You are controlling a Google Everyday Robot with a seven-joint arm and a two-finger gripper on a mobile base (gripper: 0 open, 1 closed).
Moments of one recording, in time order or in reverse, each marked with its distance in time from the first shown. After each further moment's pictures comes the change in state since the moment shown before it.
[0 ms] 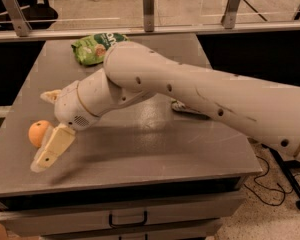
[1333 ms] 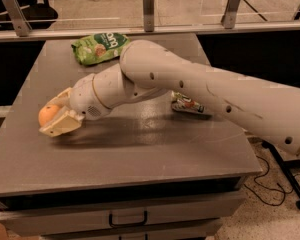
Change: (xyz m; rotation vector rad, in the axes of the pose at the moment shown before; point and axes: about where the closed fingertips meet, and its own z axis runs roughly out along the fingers) arm 0.017 -0.033 -0.020 0.072 -0.032 0.045
